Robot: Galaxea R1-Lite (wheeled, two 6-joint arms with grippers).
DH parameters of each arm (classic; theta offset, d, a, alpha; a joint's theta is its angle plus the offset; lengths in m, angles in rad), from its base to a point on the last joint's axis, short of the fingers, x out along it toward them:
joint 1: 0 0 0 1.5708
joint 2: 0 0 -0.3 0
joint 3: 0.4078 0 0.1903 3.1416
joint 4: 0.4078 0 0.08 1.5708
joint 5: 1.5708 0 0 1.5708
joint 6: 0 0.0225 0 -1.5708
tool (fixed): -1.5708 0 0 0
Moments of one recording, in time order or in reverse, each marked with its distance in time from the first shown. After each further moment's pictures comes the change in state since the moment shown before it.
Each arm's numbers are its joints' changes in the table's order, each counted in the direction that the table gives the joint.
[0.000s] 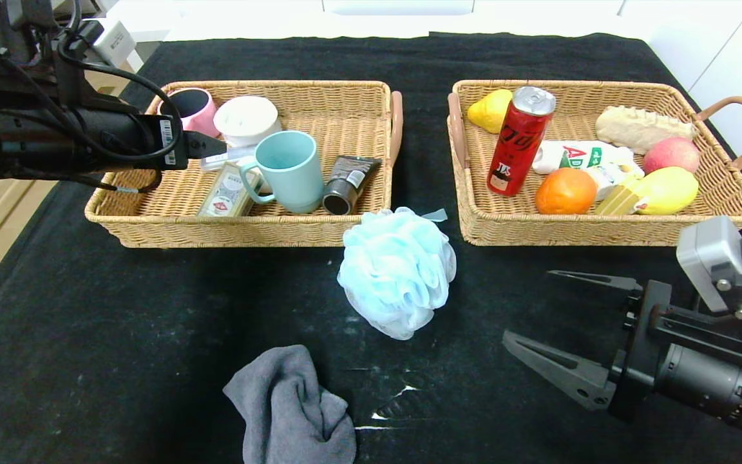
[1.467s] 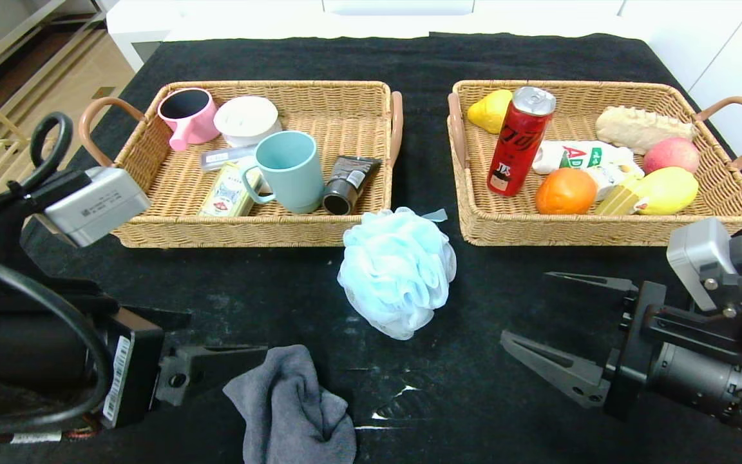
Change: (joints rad) left arm -0.470 0.430 -0.452 0.342 -0.012 -0.155; right arm -0.004 -0.013 0.002 0.001 -0.001 0.001
